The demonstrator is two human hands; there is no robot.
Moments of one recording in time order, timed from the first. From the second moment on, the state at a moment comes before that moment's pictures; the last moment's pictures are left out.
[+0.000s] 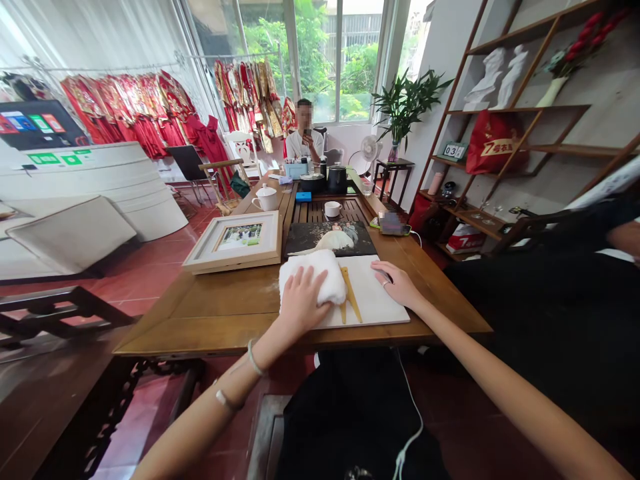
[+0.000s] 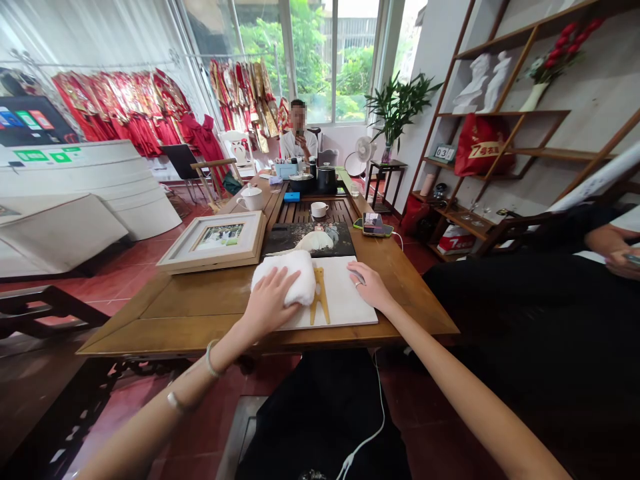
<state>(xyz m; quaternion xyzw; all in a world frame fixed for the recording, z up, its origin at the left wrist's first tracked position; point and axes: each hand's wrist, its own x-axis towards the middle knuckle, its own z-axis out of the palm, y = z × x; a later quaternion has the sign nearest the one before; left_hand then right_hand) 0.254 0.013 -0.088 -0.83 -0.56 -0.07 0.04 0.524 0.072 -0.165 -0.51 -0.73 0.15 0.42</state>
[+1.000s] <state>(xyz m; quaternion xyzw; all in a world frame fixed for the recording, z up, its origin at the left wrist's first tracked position) 0.240 -0.040 -0.102 -0.86 -0.50 -0.11 0.01 0.522 0.072 -0.165 -0.51 -0.74 0.14 0.41</state>
